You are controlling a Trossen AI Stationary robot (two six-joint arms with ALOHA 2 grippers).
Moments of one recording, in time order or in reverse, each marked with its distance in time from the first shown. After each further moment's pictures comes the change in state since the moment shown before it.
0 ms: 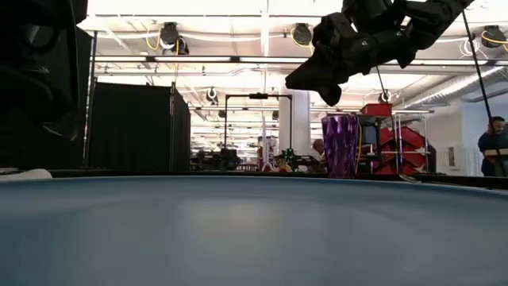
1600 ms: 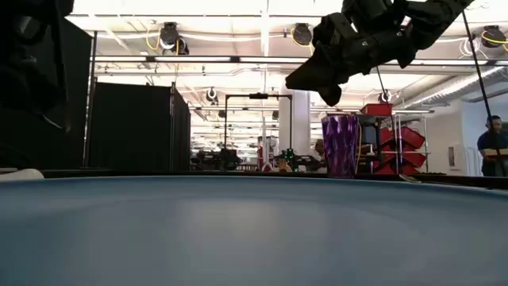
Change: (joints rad) left arm -0.044 0.000 0.021 -0.094 0.005 0.065; right arm 0.000 0.000 0.000 -0.003 0.000 0.000
